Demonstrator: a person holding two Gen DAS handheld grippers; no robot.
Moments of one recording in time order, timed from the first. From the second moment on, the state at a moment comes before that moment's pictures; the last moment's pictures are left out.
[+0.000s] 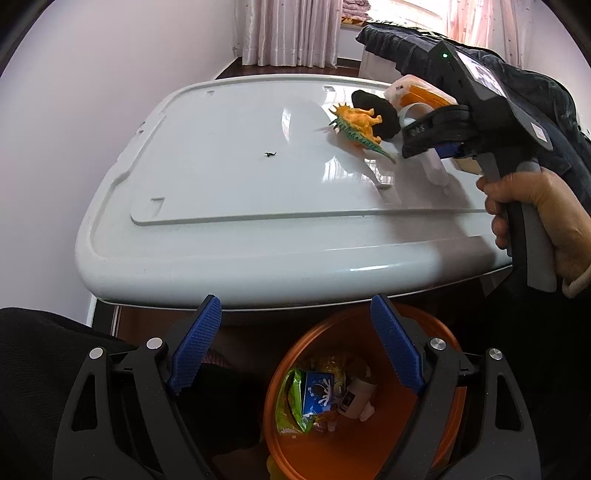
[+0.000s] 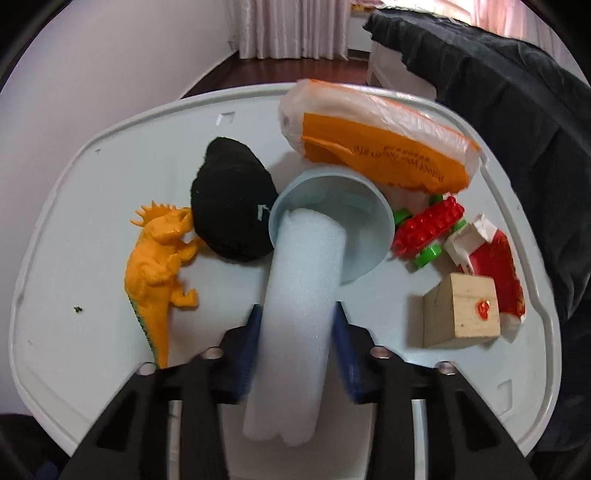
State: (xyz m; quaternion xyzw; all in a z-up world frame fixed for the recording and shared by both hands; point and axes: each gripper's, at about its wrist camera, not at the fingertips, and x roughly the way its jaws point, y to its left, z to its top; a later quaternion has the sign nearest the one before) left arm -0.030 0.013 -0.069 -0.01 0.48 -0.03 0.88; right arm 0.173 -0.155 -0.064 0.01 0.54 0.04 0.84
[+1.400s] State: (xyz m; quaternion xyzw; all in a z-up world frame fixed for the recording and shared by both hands) left arm 0.201 -0.049 -0.098 -0.05 0.47 -0.01 0.88; right arm 0.112 -0.273 -0.032 0.16 0.48 0.09 0.86
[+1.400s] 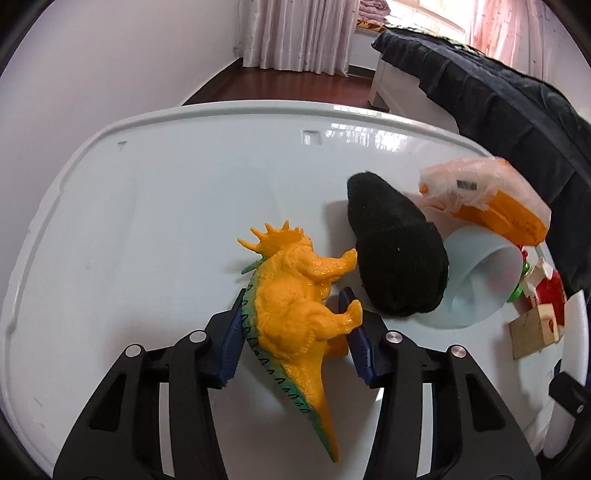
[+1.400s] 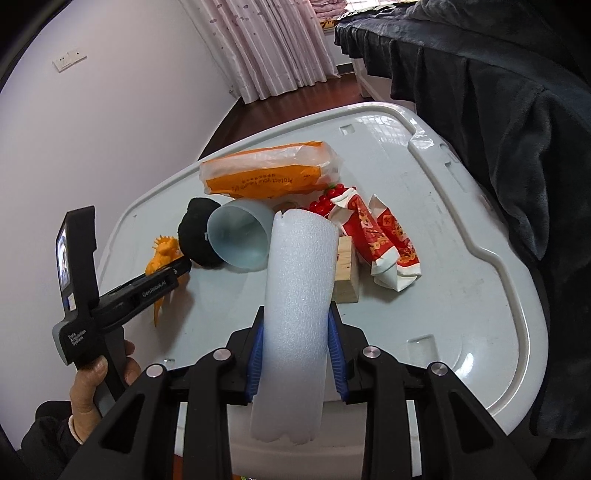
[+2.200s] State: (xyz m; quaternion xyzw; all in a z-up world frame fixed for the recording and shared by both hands) left arm 0.019 -0.012 -0.011 -0.01 0.46 -0.03 0.89; right arm 0.053 -0.215 -0.018 0.09 0.46 0.14 0.87
